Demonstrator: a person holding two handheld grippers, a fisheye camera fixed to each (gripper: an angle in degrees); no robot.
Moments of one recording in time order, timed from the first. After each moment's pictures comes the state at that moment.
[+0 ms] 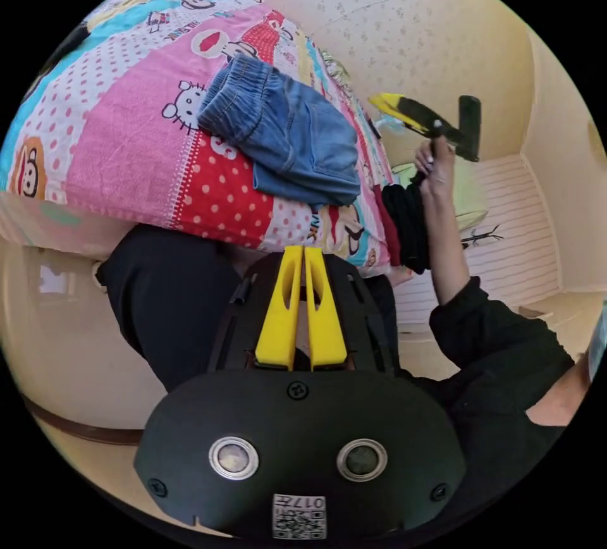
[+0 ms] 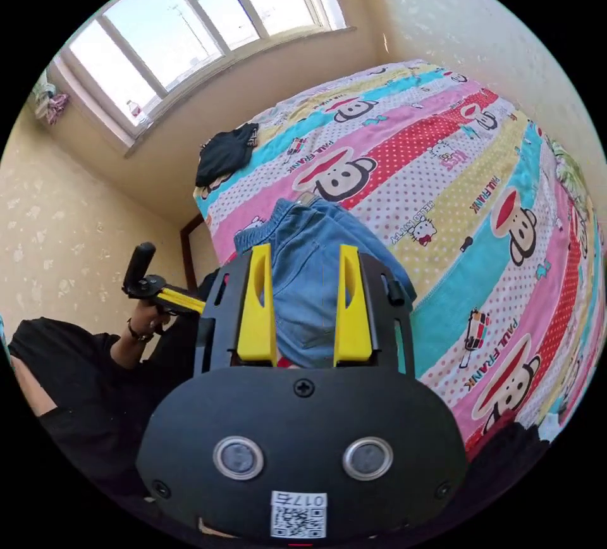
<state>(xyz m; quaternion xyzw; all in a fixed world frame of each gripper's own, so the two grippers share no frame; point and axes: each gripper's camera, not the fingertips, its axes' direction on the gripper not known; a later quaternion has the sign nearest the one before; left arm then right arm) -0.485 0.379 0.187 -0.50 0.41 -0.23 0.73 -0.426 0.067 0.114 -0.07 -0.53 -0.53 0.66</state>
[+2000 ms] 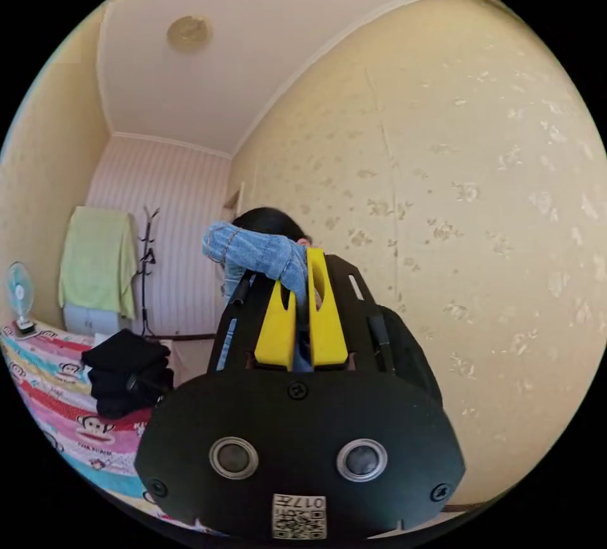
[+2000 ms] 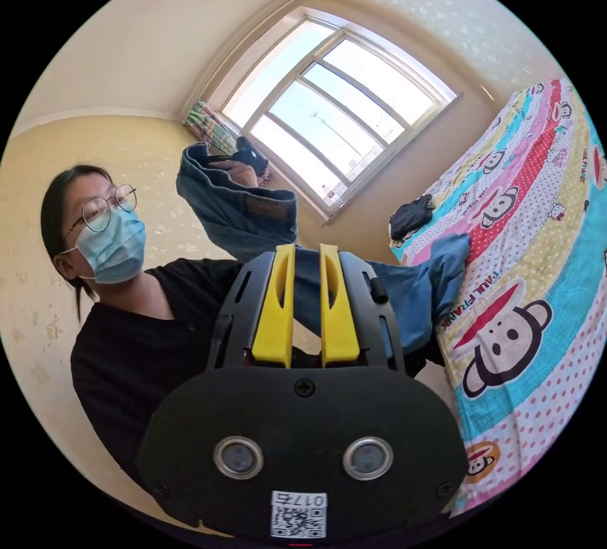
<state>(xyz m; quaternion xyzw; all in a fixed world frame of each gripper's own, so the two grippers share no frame) -0.177 -0.049 0.054 0.05 0.95 0.03 0.31 -0.212 0.078 0.299 -0.10 -0.91 -0.30 0.27</state>
